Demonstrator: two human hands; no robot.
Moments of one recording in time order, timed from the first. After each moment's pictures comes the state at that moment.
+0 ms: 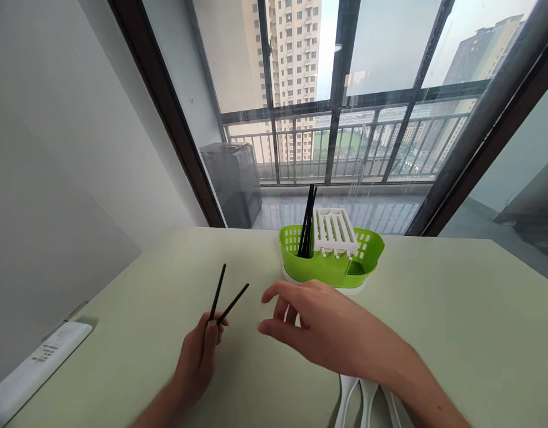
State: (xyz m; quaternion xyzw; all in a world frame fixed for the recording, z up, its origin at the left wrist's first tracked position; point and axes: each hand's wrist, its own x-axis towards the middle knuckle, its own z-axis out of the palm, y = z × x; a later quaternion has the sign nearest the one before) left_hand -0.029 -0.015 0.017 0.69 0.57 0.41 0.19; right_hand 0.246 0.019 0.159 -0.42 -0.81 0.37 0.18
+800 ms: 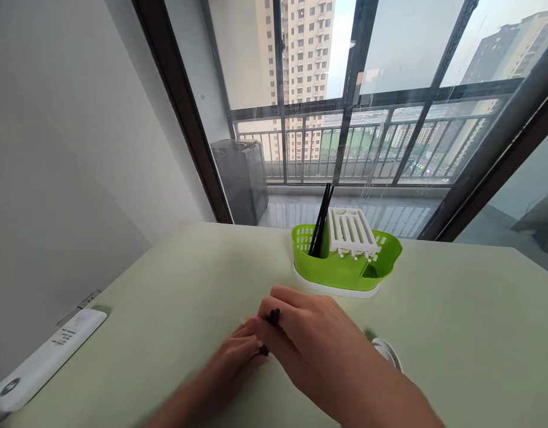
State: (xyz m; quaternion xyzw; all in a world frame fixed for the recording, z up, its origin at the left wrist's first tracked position) left_hand -0.006 -0.019 0.029 0.83 0.37 0.29 0.30; right_hand 0.215 -0.002 0.159 -0.38 -0.85 0.28 0.23
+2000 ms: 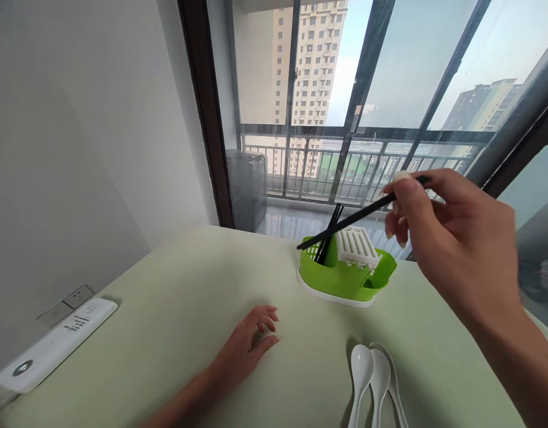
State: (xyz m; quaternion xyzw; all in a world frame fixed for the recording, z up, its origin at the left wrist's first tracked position) left_hand -0.009 -0.012 -0.004 0.73 0.44 0.39 0.35; right_hand 0.261 0.018 0.238 -0.56 -0.62 0.04 0.55
